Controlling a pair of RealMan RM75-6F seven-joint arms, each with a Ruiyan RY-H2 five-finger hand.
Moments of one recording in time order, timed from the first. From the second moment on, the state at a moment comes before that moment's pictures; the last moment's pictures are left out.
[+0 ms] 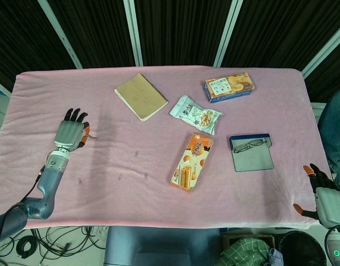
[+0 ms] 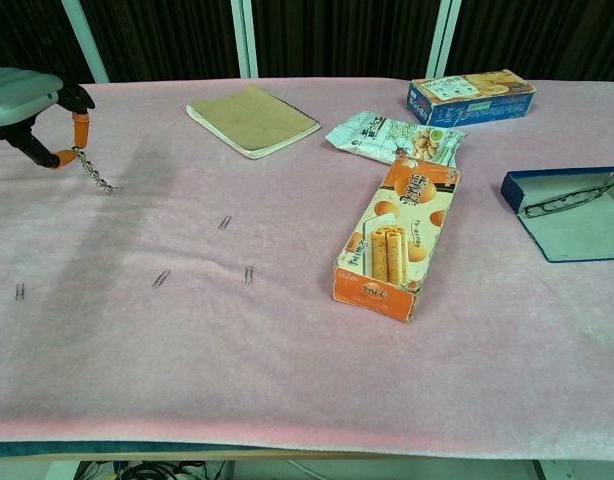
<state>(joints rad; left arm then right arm) -0.68 -1.56 -0.21 -1.06 1.16 0.92 0.30 0.06 -1.06 0.06 -1.71 -1.36 1.38 -0.05</state>
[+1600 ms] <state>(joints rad) -0.53 -1.21 -0.09 -1.62 1.18 1.02 0.31 0.06 -1.06 0.06 -1.72 -1.35 1.38 -0.06</state>
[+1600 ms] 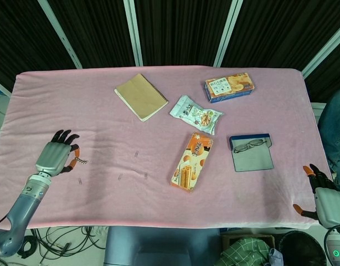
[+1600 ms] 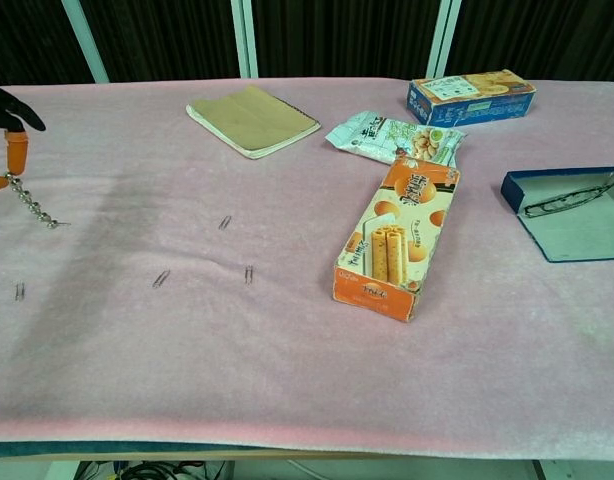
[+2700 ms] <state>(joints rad) -0.45 -1.21 0.02 -1.66 1.30 1.10 0.33 0.06 -1.06 0.06 -1.72 -1.36 1.39 -0.06</state>
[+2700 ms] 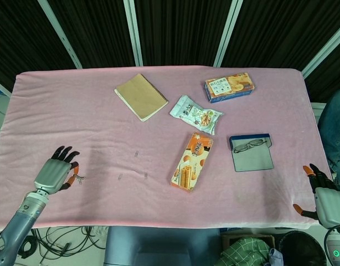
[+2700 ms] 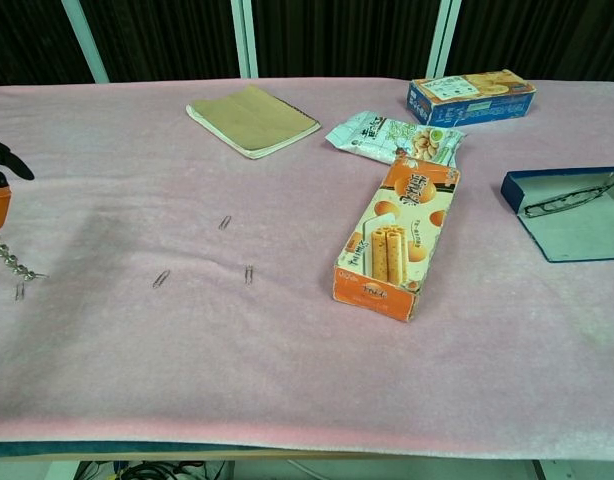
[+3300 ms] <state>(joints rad) -0.41 -1.20 0.04 -1.63 1.31 1.11 0.31 0.06 -1.06 0.06 -1.72 -1.35 1.39 -0.06</state>
